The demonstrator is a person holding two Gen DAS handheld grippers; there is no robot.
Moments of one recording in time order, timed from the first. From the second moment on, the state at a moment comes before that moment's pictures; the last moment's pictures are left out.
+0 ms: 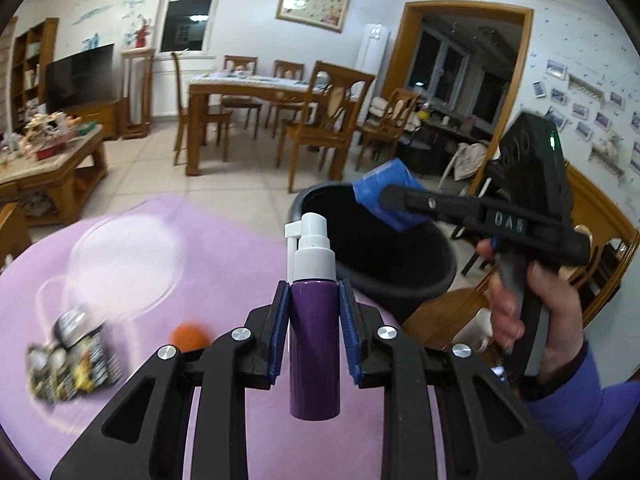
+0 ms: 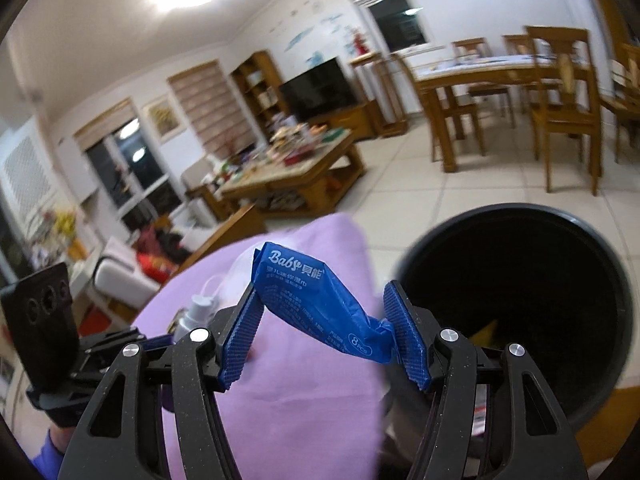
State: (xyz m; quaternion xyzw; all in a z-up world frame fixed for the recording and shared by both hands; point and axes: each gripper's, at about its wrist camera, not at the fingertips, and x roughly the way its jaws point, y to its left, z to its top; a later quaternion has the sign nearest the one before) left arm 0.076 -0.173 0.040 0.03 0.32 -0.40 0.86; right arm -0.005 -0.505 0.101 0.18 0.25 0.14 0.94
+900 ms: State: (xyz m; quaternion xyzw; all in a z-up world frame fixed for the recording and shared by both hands) left arm 0.118 -0.325 0.000 0.04 0.36 -0.45 0.82; right arm -0.002 -0.665 0.040 0.28 0.25 0.07 0.93
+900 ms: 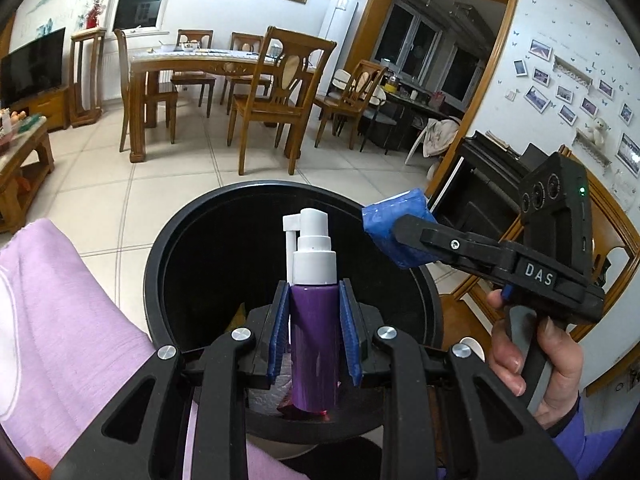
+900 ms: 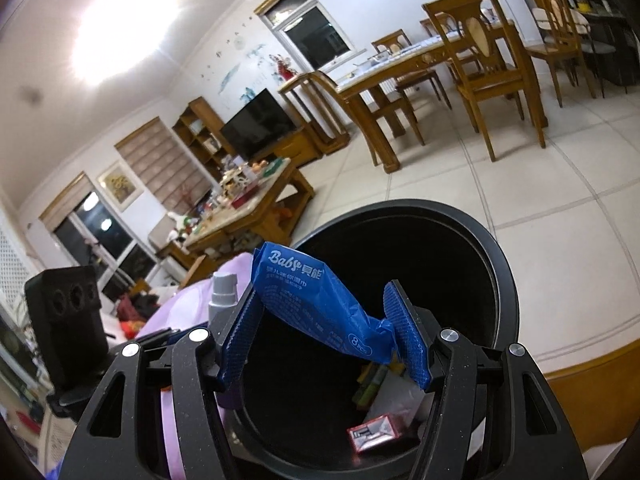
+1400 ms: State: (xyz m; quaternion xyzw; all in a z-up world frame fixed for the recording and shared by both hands) left arm 0.121 -0.328 -0.008 0.05 0.37 -0.45 0.81; right arm 0.000 -0.645 0.032 0.28 0.25 0.07 0.92
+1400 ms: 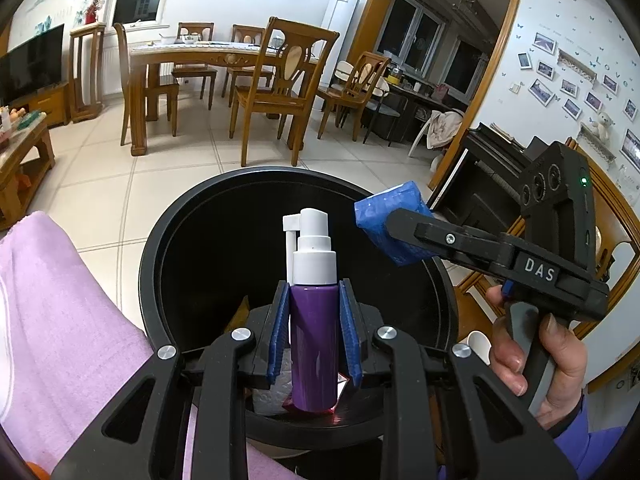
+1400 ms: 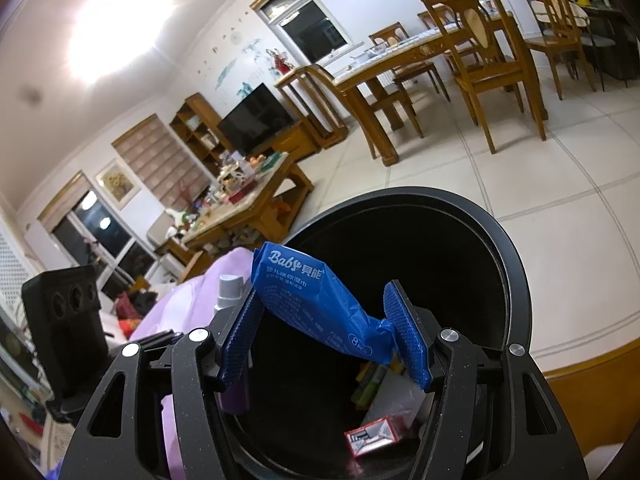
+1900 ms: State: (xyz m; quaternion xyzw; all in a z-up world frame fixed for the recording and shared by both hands) left arm 0.110 -0.310 0.001 0.05 0.37 -0.43 0.82; right arm 0.004 -0.630 0.025 0.28 0.26 0.07 0.92
